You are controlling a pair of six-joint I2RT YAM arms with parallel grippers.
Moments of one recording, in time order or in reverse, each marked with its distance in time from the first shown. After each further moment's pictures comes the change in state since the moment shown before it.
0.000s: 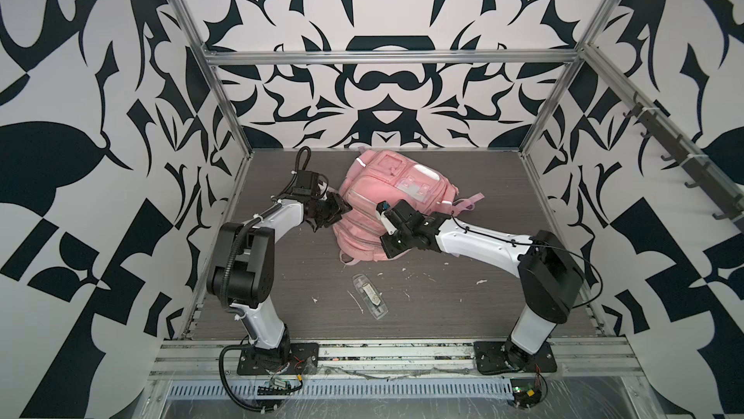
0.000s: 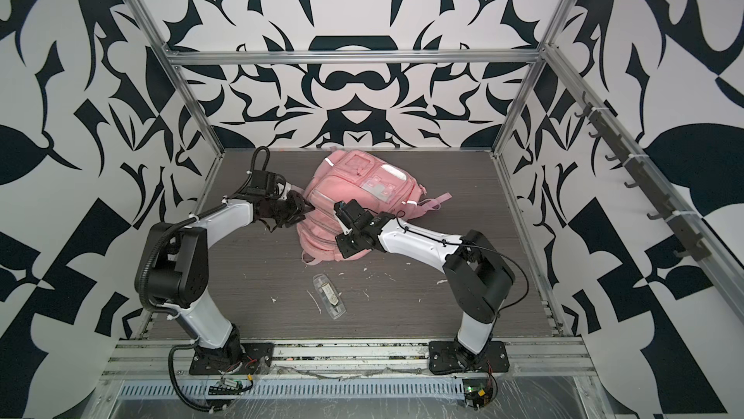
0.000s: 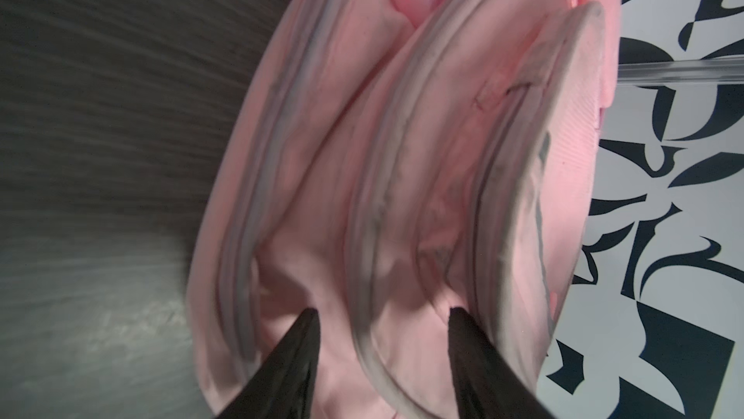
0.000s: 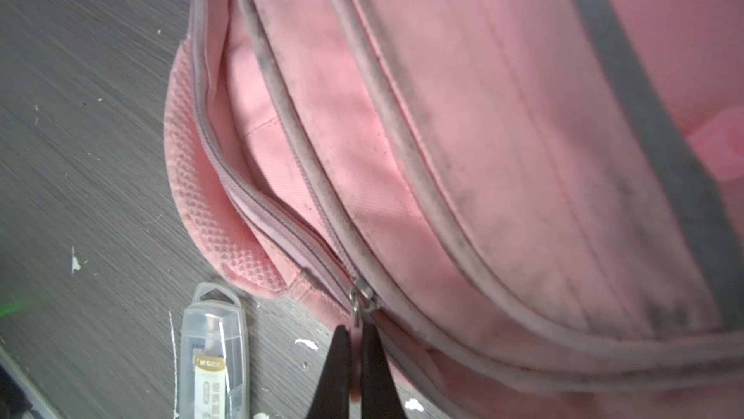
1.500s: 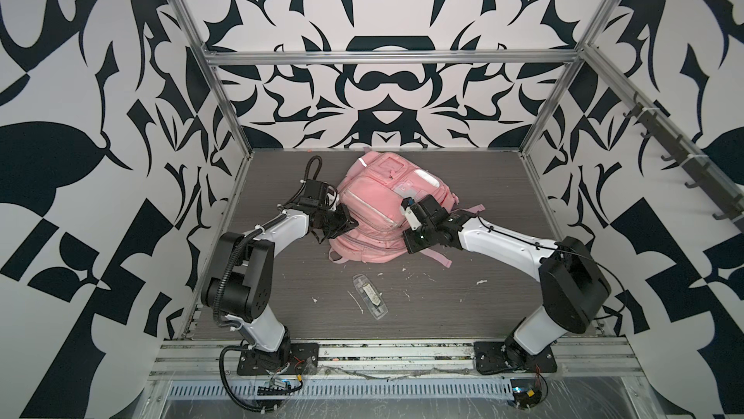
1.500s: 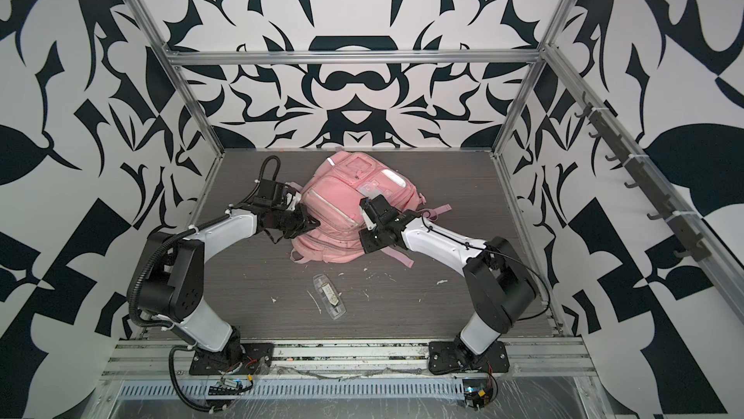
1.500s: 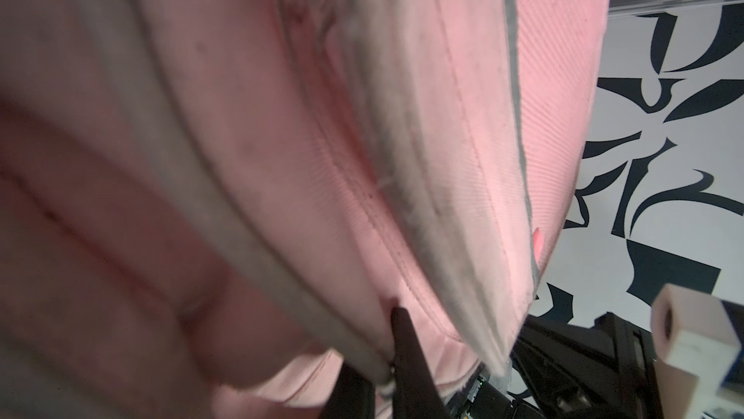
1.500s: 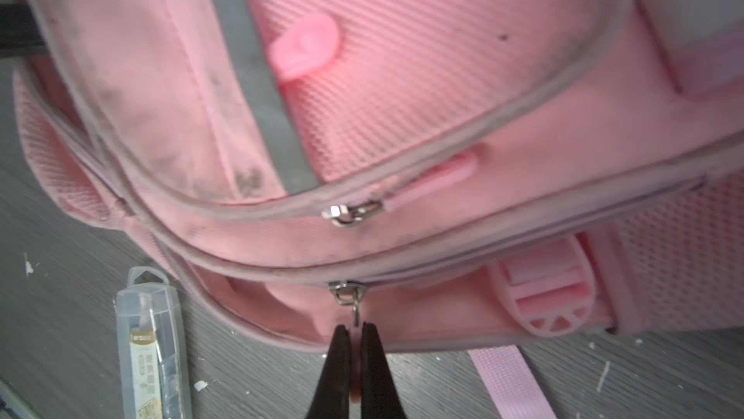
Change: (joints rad) left arm -0.072 -0.052 -0.089 0.018 0.052 -0.015; right arm -0.189 -0.129 -0.143 -0.010 -0.035 -0.025
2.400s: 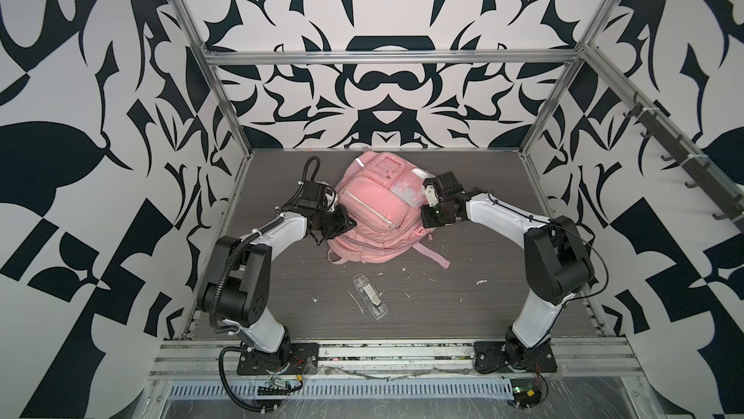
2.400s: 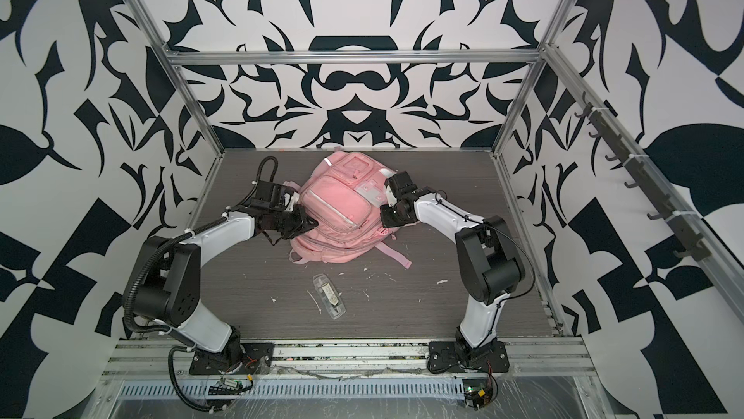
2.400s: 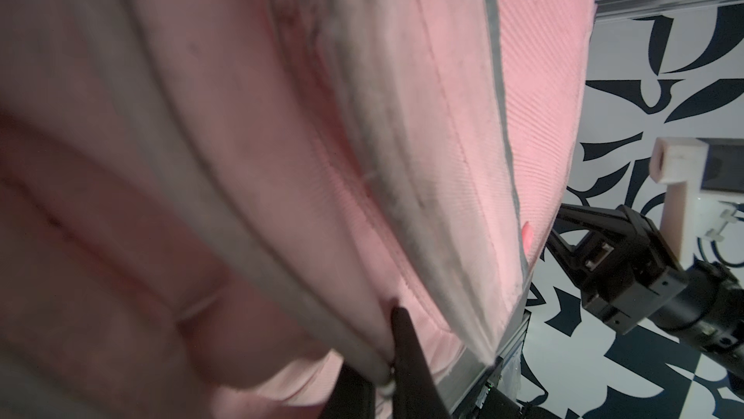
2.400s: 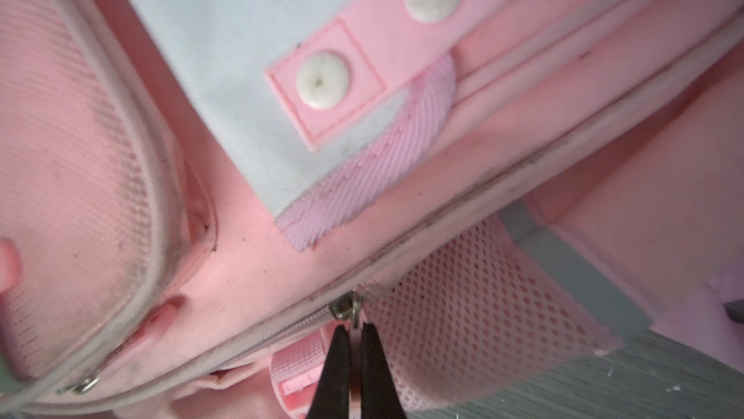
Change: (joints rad) left arm 0.004 -0.034 -0.034 0.020 -0.016 0.013; right arm -0.250 0.183 0.183 -0.058 -0.062 -0.055
